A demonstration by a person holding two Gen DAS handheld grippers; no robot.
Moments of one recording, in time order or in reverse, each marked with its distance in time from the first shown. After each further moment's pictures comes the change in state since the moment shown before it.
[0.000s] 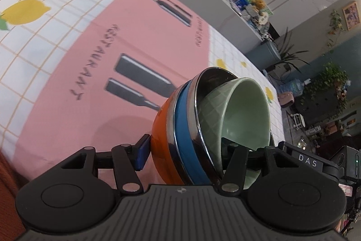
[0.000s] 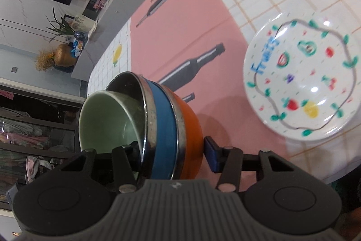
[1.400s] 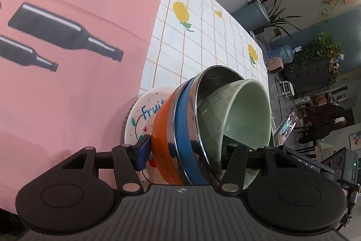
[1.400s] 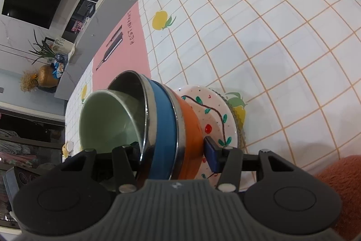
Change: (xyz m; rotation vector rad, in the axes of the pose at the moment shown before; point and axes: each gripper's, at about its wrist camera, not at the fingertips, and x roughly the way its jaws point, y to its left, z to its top) left arm 0.124 -0.082 -0.016 -0.007 0.214 -0.063; right arm -0.063 -0.098 0.061 0.052 -0.050 -0.112
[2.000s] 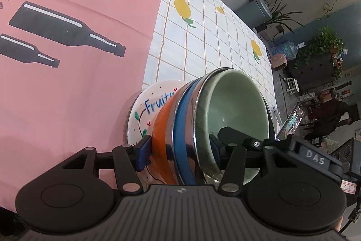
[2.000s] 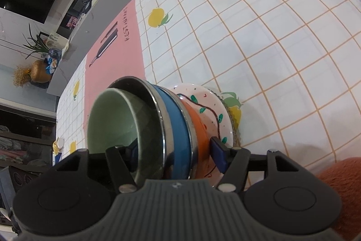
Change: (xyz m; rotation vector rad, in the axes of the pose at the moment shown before) left arm 0.001 -0.003 -0.008 0.038 -0.012 0.040; right arm 0.002 0.000 -0.004 -0.014 -0.007 -0.009
